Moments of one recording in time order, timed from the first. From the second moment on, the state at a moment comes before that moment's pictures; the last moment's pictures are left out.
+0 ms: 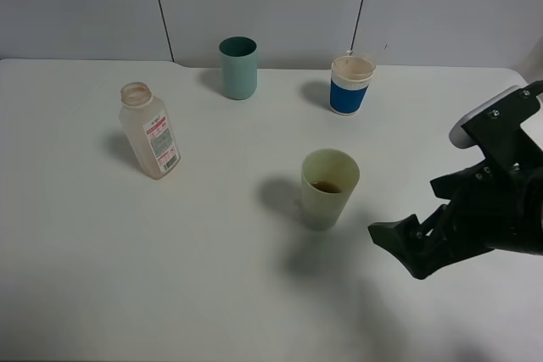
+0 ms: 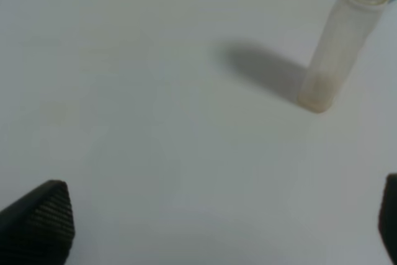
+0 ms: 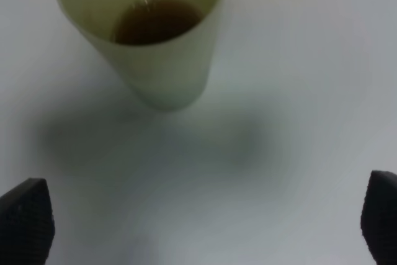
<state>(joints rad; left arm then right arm) 0.02 0.00 -0.51 -0.02 1.05 -0.05 0.68 0.95 -0.29 -0.21 0.24 0.23</state>
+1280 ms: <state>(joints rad) 0.02 0.00 -0.51 -0.02 1.05 -0.05 0.58 1.52 -0.33 -0.28 -0.33 0.06</state>
